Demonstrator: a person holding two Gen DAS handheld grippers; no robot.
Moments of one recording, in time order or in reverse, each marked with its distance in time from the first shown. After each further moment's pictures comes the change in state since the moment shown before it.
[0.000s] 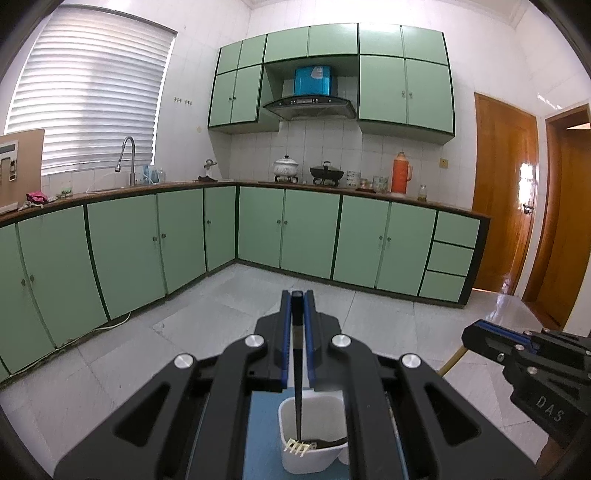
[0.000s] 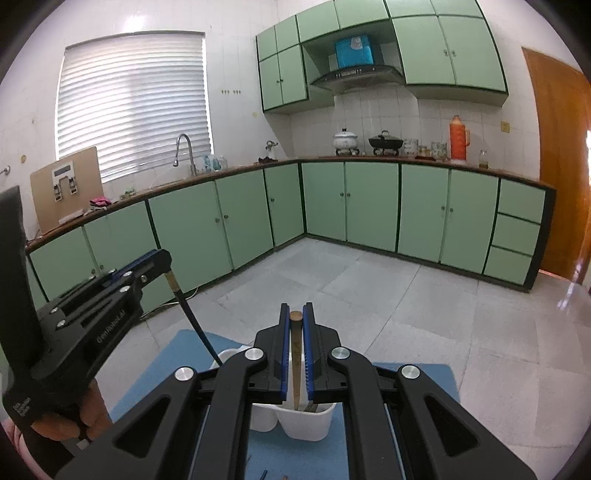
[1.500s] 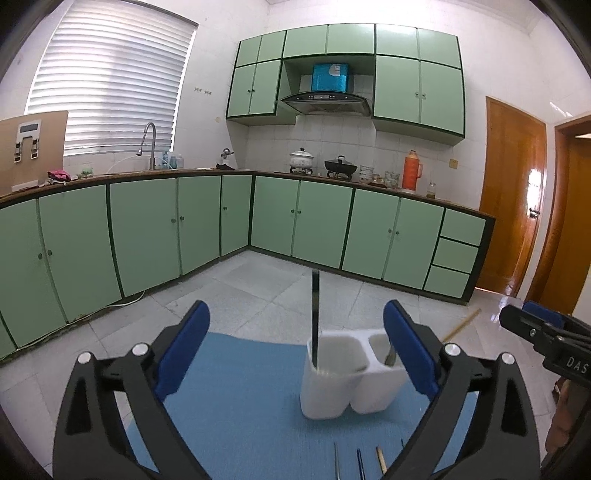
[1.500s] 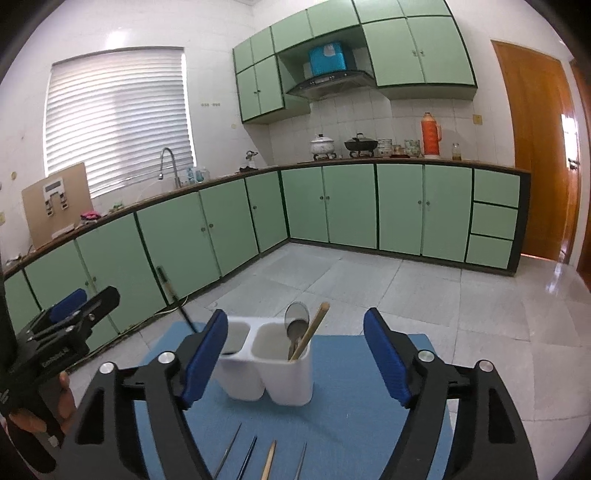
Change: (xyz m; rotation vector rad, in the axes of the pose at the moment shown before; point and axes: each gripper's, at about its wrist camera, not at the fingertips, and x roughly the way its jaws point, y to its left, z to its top) left arm -0.079 0.028 -0.045 -0.044 0.021 0.035; right arm -0.063 -0.013 -0.045 0.052 -0.047 -0.059
